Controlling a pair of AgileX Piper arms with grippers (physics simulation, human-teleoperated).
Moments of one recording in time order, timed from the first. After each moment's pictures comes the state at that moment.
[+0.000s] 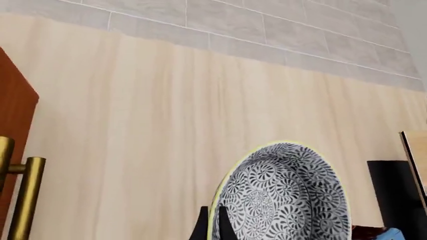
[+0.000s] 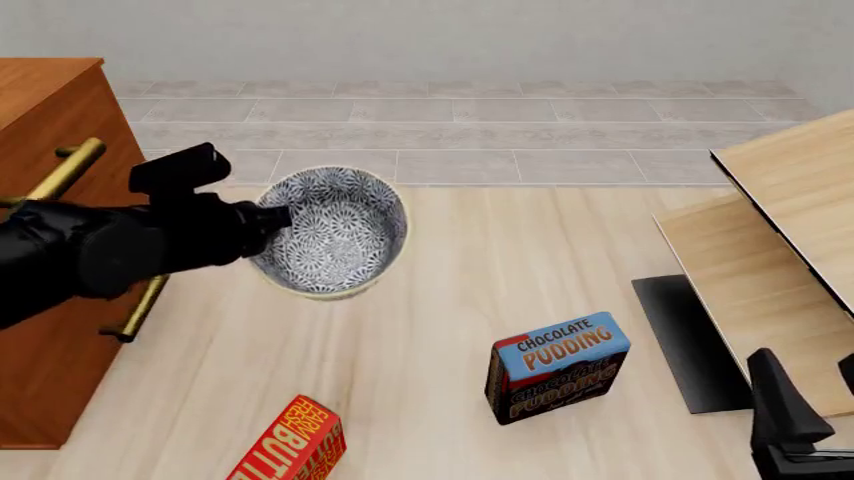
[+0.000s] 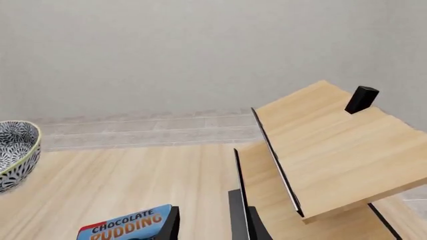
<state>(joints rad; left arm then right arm) -0.31 1.34 -0.89 0.26 -0.45 -0.01 0.00 -0.01 -0.02 0.05</state>
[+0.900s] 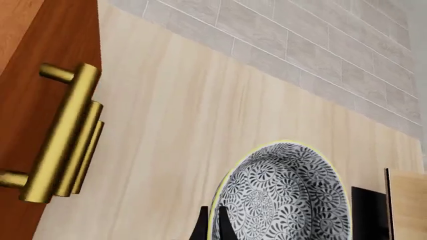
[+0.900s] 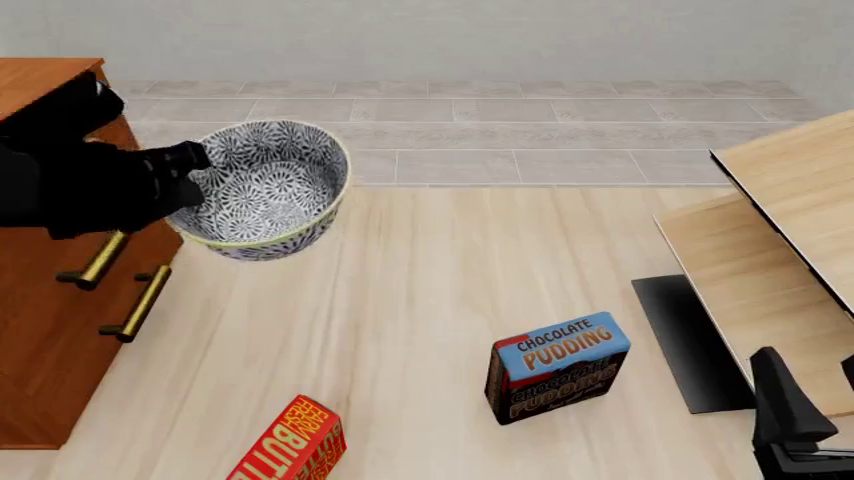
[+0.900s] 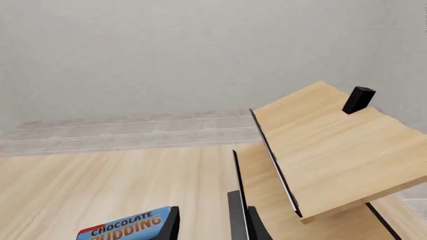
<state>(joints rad) -0.18 1.18 -1.08 0.67 -0.56 -0.02 0.00 -0.01 -0.02 0.06</state>
